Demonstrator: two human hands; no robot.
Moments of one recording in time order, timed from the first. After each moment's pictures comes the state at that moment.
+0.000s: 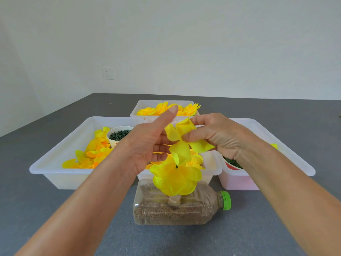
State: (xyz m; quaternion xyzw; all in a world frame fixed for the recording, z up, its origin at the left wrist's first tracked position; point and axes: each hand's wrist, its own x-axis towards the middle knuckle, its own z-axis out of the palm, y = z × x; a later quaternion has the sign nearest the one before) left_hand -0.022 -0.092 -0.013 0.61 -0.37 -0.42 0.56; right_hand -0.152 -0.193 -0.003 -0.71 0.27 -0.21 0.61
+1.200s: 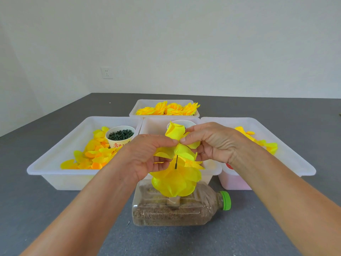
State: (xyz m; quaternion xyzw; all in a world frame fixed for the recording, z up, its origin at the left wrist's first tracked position) left_hand -0.020 -0.098 -0.032 0.59 -0.27 -0.48 0.58; right_hand -0.145 -0.202 -0.016 -0.66 0.31 -0.14 0.67
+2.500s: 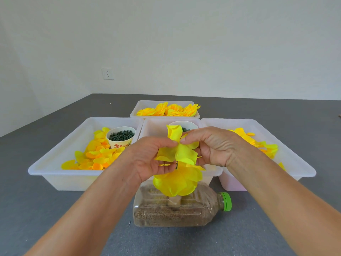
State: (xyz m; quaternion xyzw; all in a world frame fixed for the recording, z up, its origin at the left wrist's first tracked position) left_hand -0.018 -0.102 -0.037 0.56 -0.24 -0.54 0.59; right_hand -0.141 -0.198 -0.020 -0.60 0.33 -0.13 0.72
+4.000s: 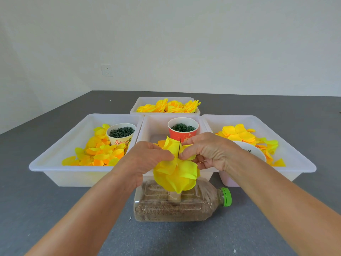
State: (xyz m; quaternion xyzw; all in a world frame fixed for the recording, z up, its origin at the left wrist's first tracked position) left_hand -0.011 -0.095 -0.059 0.71 -0.33 -0.36 0.50; right_hand -0.140 -0.197 -0.041 -0.68 0.39 -0.10 0.61
